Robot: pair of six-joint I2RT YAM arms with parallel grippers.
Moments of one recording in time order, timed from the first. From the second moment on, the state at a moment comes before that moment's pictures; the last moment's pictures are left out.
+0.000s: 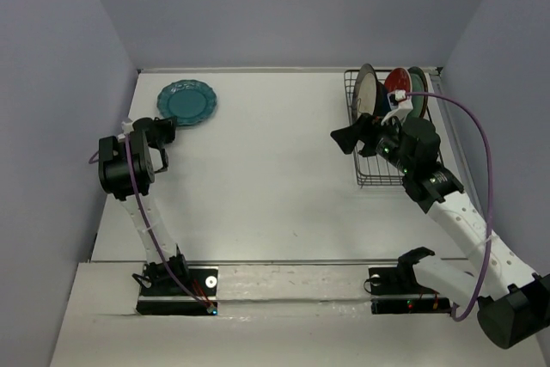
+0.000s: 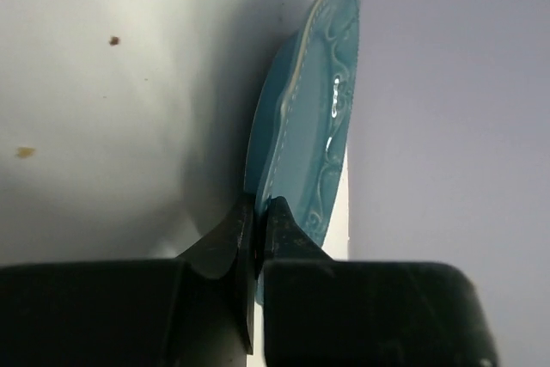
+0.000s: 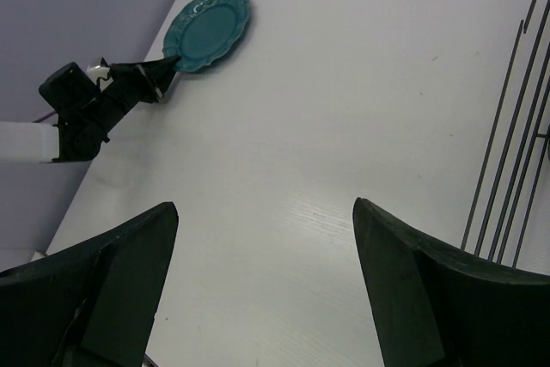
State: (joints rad) left arm 0.25 2.10 0.92 0.82 0.11 -1.33; right arm 0.38 0.94 0.85 -0.09 -0.22 0.50
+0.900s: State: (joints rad) left arm 0.03 1.22 0.65 0.61 0.36 -1.14; right arm 0.41 1.11 0.85 0.05 -0.34 0.67
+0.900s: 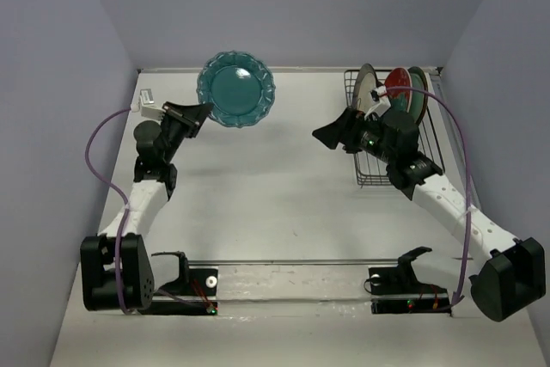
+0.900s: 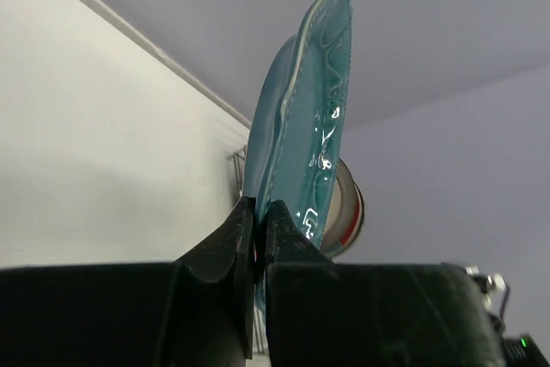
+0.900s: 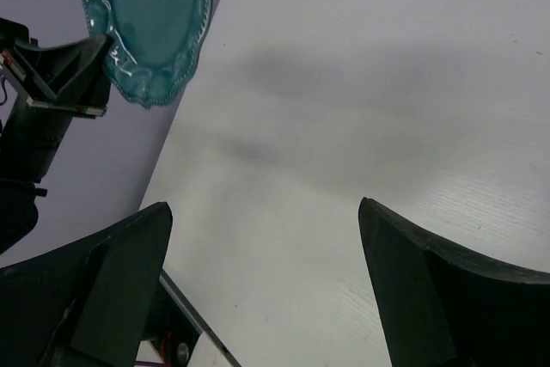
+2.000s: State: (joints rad) left arm -0.31 0.93 0.53 0.46 0.52 -1.09; right arm 0.44 1.24 0.85 0.35 -0.61 0.82
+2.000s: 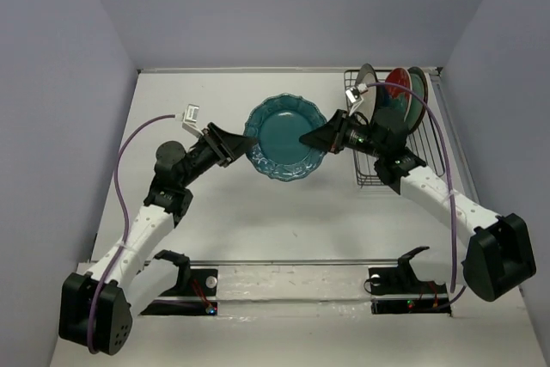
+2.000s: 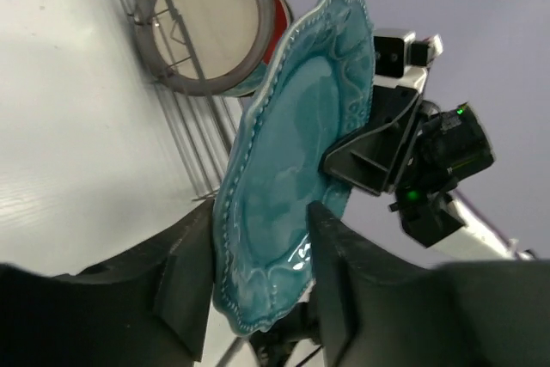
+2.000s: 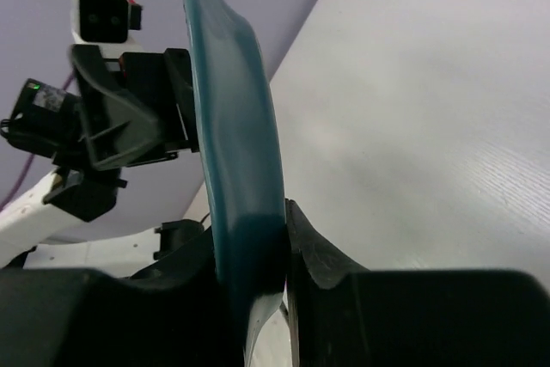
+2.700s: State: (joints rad) left arm -0.31 0.58 0.73 -0.13 0.21 -0.42; right arm 0.38 1.34 1.40 -0.23 0.38 0.11
